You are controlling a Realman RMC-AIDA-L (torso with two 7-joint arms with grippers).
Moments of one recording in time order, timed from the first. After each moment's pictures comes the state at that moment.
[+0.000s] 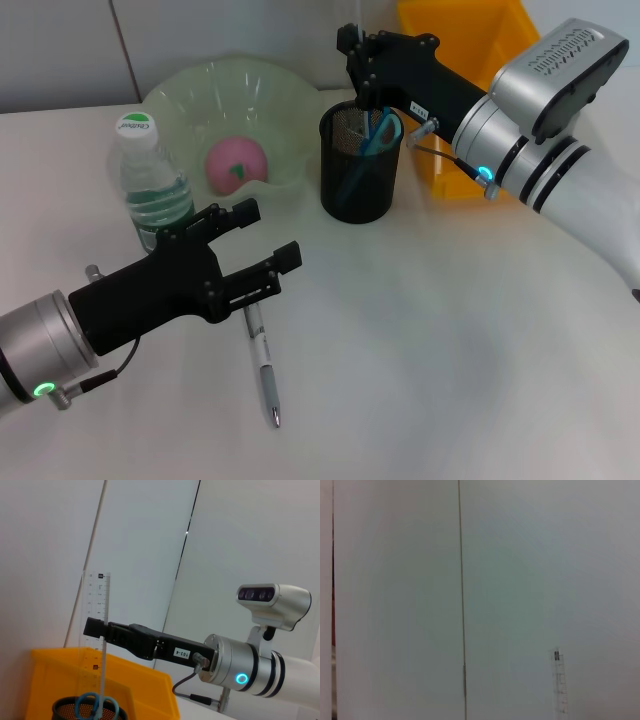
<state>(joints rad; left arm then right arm) -0.33 -1.98 1.81 0.56 0.67 1.29 -1.01 0.86 2.09 -0.39 0.03 -1.40 -1.10 0.49</state>
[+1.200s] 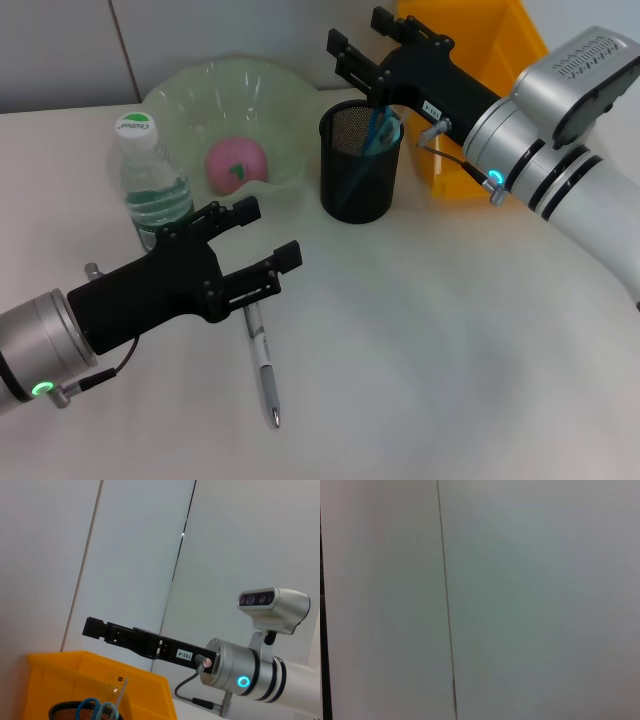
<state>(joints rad) -0.33 -1.98 1.81 0.56 0.67 1.30 -1.00 0.83 2.09 -0.35 0.04 -1.39 -1.14 0.50</state>
